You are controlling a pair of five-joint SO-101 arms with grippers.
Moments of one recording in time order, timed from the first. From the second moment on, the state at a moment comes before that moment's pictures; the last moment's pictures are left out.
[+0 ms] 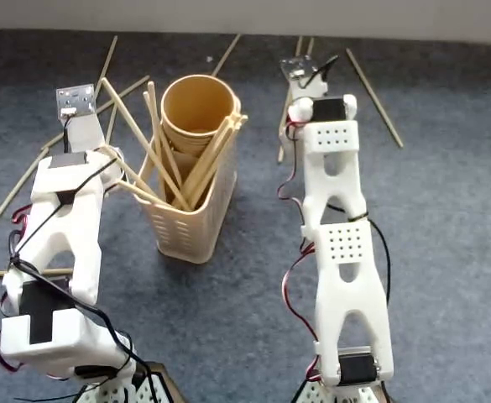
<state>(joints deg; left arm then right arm) -15.8 1.7 25.6 44.4 10.6 -11.3 73.3 -94.3 100.1 10.2</state>
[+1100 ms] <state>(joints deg) -15.8 1.7 26.0 42.7 10.6 -28.1 -29.4 4.9 71.0 2.6</state>
